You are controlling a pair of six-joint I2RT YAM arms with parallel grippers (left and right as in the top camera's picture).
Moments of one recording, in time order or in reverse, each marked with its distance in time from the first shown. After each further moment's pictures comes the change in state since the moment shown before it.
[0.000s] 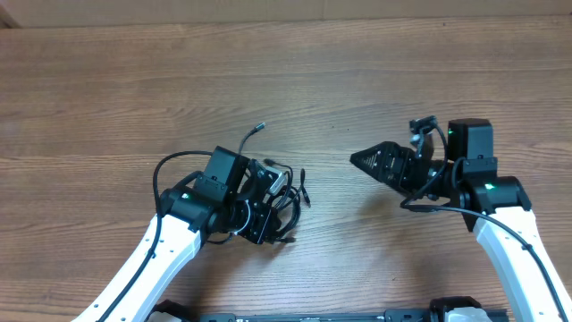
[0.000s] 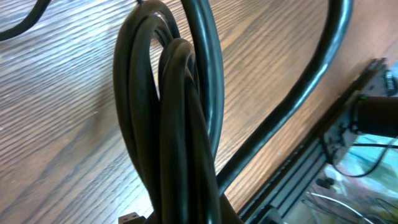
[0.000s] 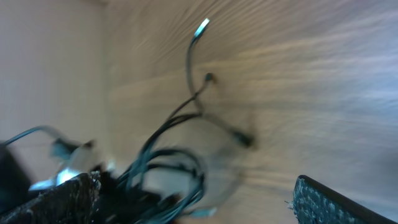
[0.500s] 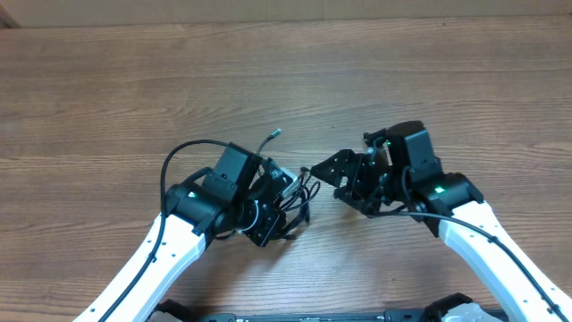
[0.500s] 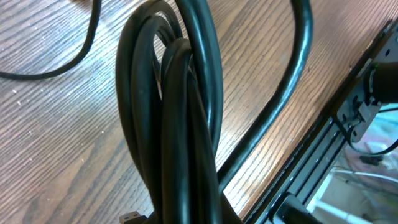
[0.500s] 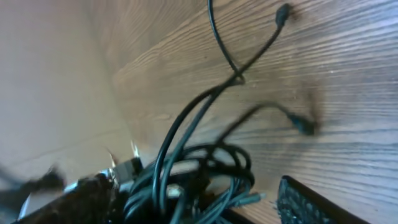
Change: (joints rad) left arm -0.087 0.000 0.096 -0.069 -0.074 0.138; right arm 0.309 0.076 0.000 0.122 0.163 0.473
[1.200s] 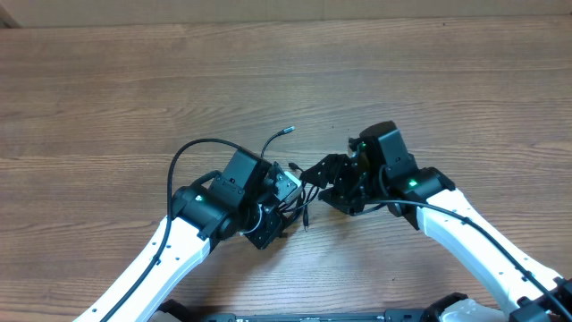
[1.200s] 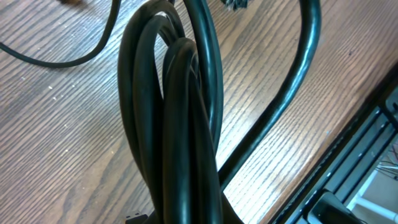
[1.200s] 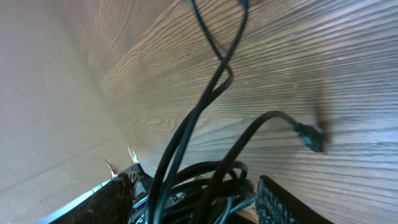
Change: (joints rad) left arm -0.049 0.000 0.000 -0.007 -0.140 0.032; right arm 0.090 0.119 0.000 0.094 0.034 0.117
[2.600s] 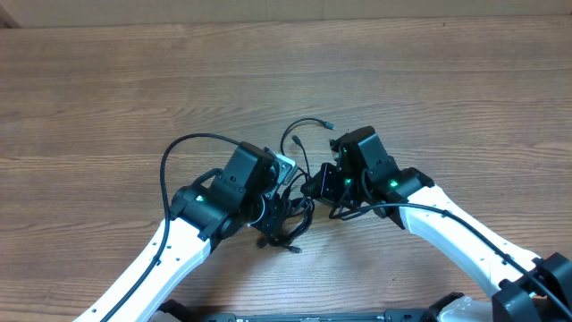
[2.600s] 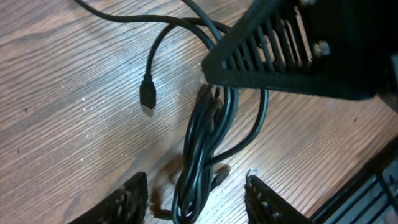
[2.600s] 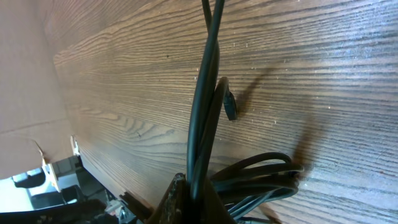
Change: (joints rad) left arm -0.006 0.000 0.006 0.109 -0.072 -0.216; right arm 0.065 0.077 0.000 0.036 0.109 -0.264
